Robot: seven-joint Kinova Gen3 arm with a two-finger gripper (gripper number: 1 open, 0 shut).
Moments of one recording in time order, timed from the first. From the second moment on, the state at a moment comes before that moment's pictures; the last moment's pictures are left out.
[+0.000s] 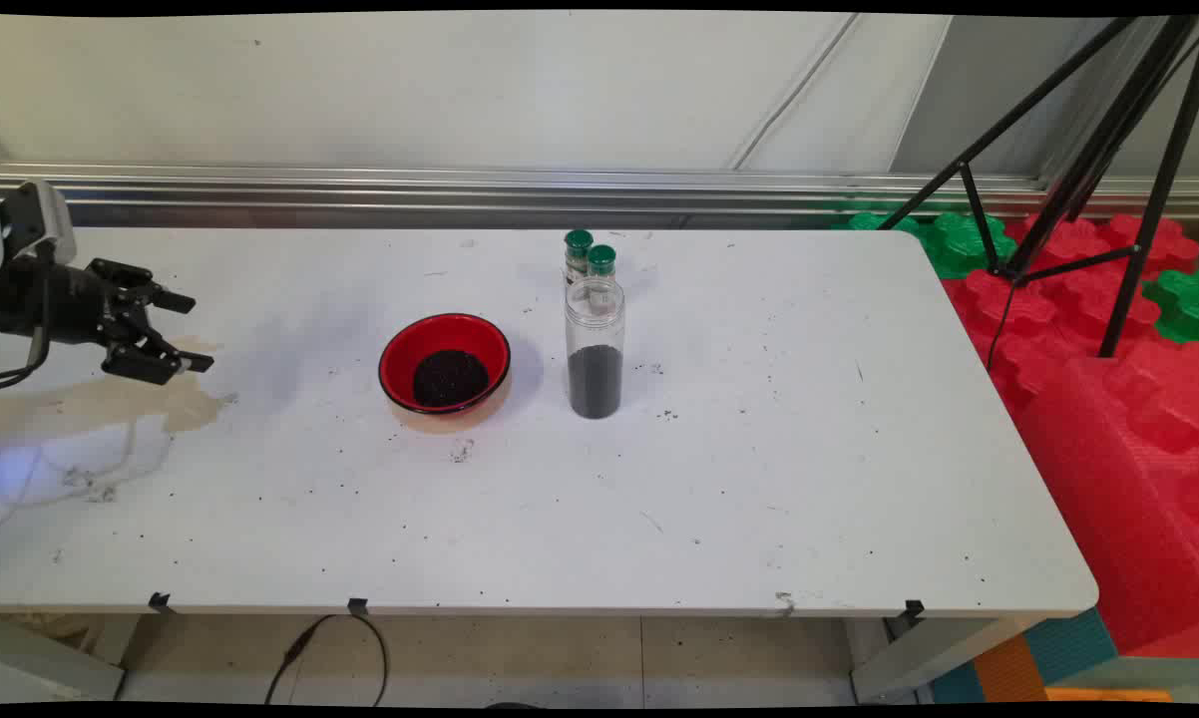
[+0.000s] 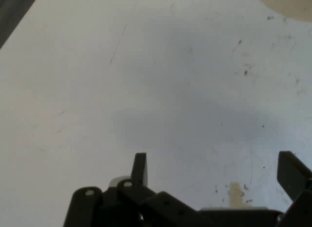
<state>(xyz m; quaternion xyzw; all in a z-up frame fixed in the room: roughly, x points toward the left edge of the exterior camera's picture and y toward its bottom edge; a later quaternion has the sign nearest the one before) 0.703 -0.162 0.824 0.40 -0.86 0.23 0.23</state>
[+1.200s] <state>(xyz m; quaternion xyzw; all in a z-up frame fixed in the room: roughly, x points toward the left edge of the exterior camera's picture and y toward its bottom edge) 0.614 -0.229 0.858 0.26 -0.89 0.23 0.29</state>
